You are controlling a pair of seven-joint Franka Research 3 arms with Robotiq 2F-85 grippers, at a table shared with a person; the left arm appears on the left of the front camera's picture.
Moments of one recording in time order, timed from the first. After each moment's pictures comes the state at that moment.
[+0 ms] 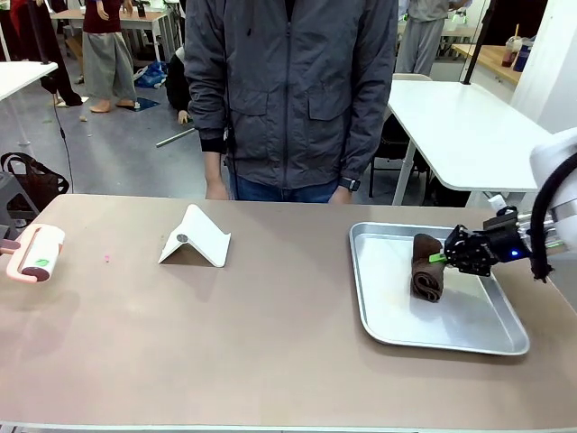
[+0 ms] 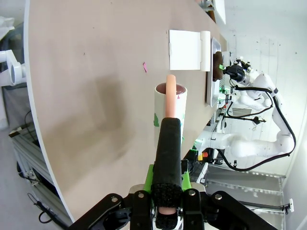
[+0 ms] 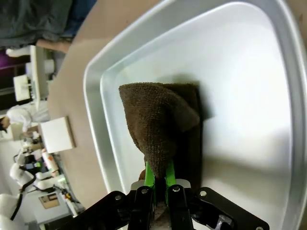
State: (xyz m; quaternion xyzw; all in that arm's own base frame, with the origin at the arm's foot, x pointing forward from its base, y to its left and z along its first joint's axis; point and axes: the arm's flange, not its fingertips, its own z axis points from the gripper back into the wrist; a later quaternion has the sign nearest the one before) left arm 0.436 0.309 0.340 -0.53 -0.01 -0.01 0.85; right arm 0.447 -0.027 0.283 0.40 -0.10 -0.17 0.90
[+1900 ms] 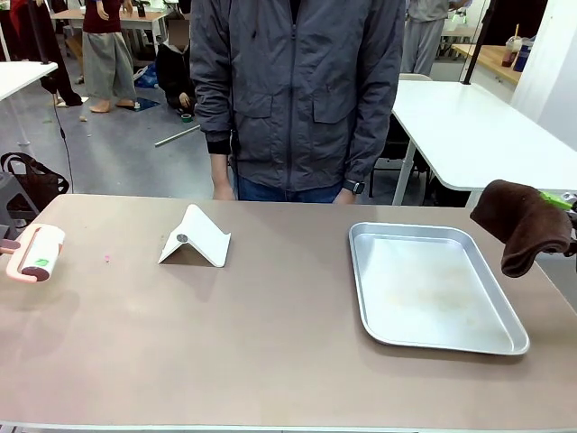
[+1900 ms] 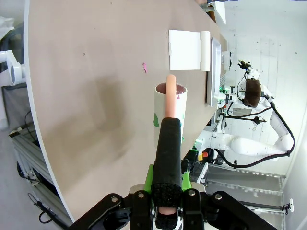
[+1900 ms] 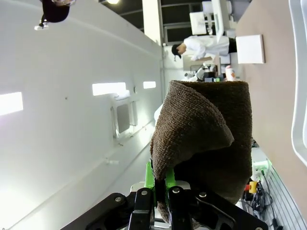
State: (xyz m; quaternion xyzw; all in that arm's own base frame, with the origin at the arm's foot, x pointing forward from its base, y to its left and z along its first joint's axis) left arm 0.436 0.309 0.341 -0.52 -0.01 -0.01 0.85; right arm 0.342 -0.113 0.371 0.79 -0.02 -0.07 0.61
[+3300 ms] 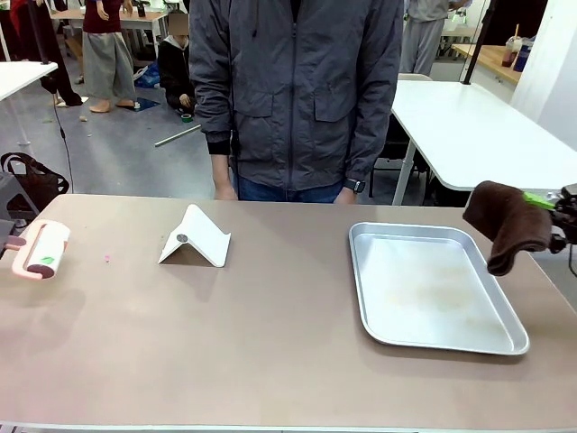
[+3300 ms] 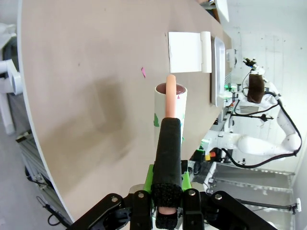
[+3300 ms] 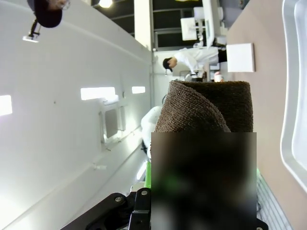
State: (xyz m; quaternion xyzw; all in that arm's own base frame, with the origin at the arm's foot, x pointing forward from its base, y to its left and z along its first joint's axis) left arm 0.448 0.297 0.352 -0.51 -0.02 -0.03 0.86; right arm 0.355 -0.098 0.371 0.77 -0.04 -0.06 0.64
